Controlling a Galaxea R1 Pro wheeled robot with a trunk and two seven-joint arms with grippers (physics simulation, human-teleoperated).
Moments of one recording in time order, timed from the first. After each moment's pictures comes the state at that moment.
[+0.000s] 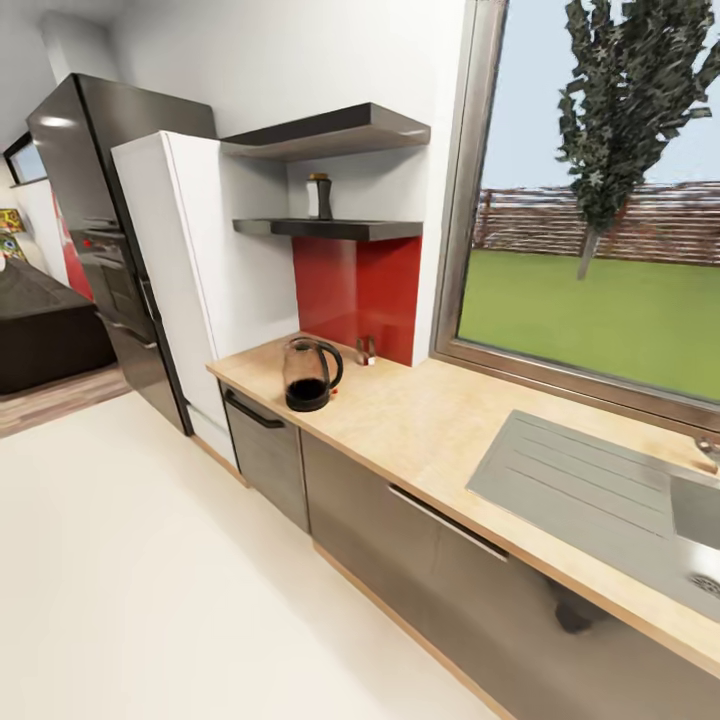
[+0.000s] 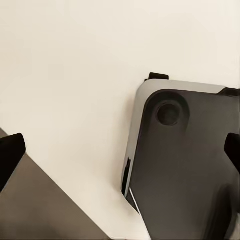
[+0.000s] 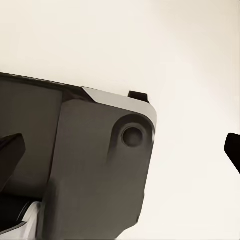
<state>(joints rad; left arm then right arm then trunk) -0.01 0.08 0.09 -0.23 0.07 -0.05 0.04 -0.19 0.05 0.18 -0.04 0.00 -0.06 -0.03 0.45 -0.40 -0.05</state>
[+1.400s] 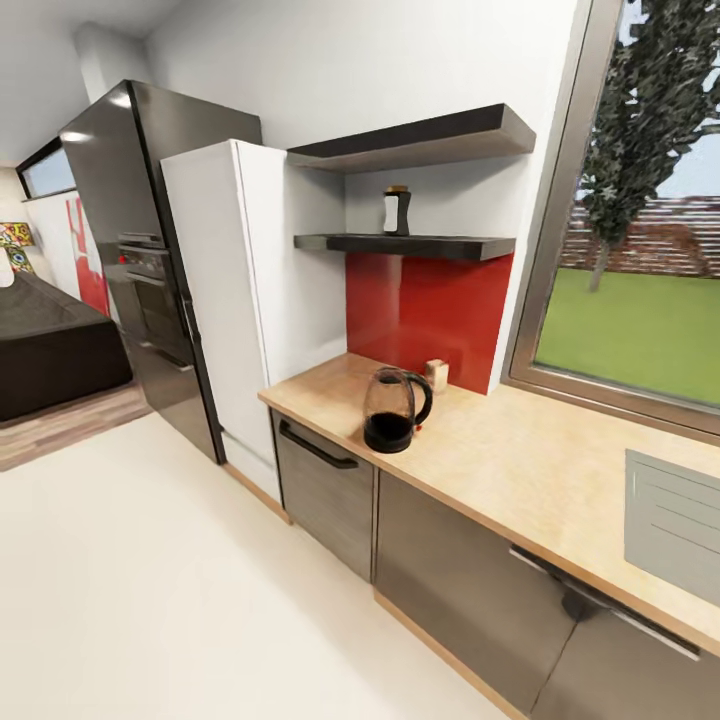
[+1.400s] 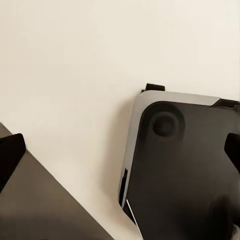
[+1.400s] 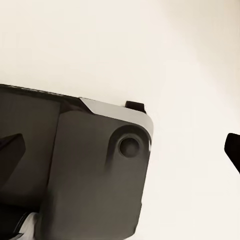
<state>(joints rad) -0.01 0.07 0.08 -0.23 0.07 -0.05 0.04 -0.19 0.04 0.18 -0.04 0.00 -0.06 -0.03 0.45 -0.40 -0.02</state>
